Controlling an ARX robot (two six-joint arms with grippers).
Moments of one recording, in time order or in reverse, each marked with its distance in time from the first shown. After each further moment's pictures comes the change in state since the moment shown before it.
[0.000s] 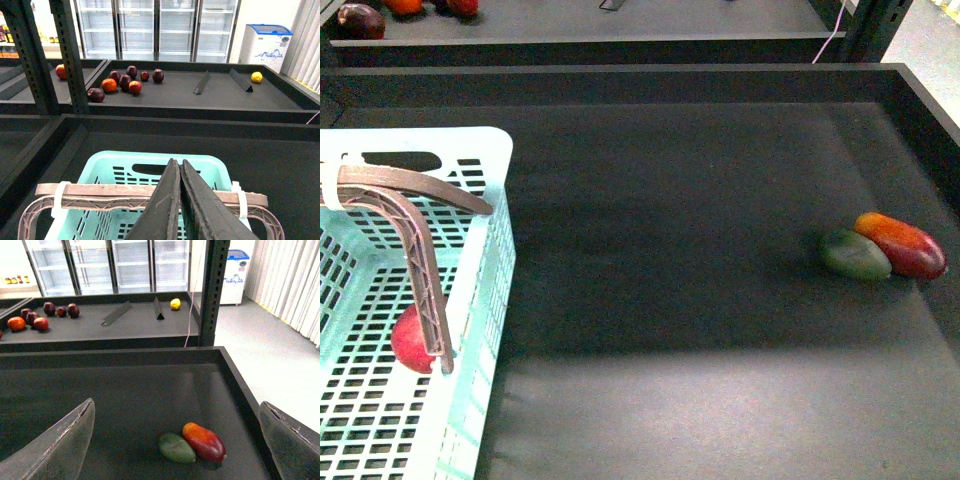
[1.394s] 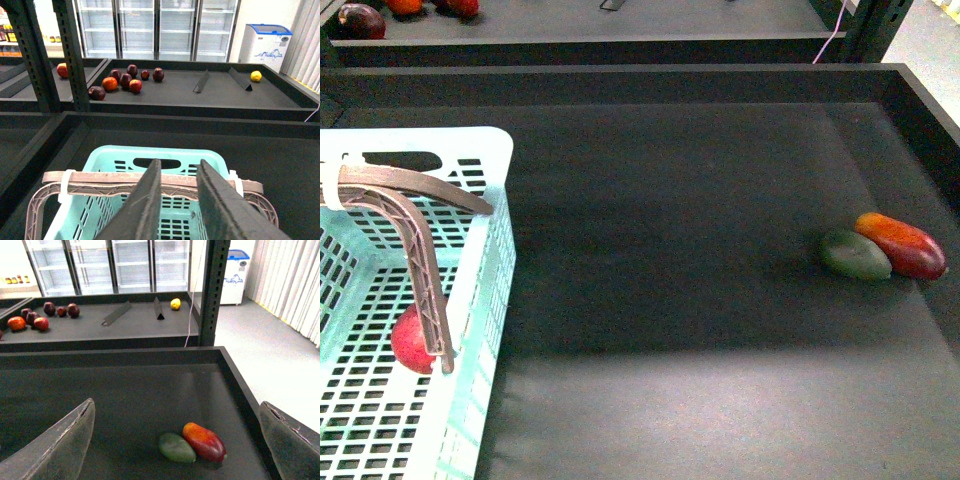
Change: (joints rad) left arm 0.000 -0.230 0.000 -0.235 0.000 0.000; right arm 0.000 0.000 0.000 0.000 0.000 0.000
